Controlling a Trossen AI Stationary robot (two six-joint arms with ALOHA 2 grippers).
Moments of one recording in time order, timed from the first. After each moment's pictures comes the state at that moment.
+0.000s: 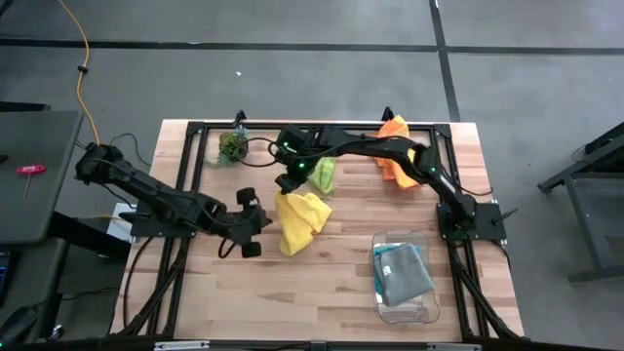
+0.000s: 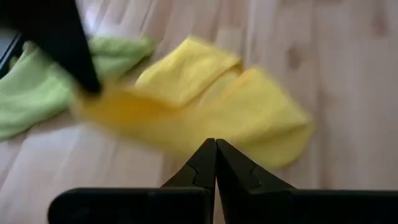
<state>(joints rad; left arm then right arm) -0.26 1.22 0.76 -0.47 -0.50 -0.31 -0.27 2.31 2.11 -0.82 -0.63 0.48</state>
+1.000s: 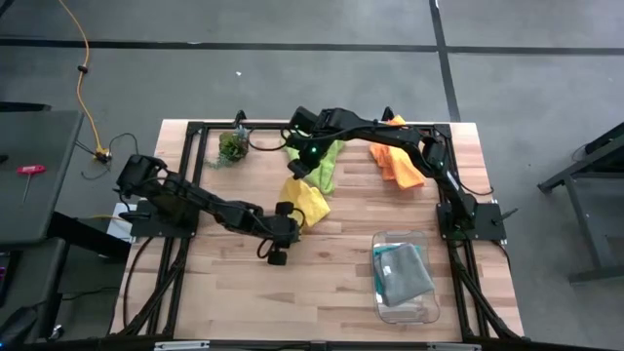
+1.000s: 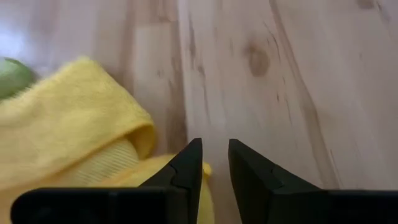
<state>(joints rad) -0.11 1.66 0.77 0.04 -0.16 -0.02 -0.36 2.24 2.11 -0.99 -0.60 0.34</state>
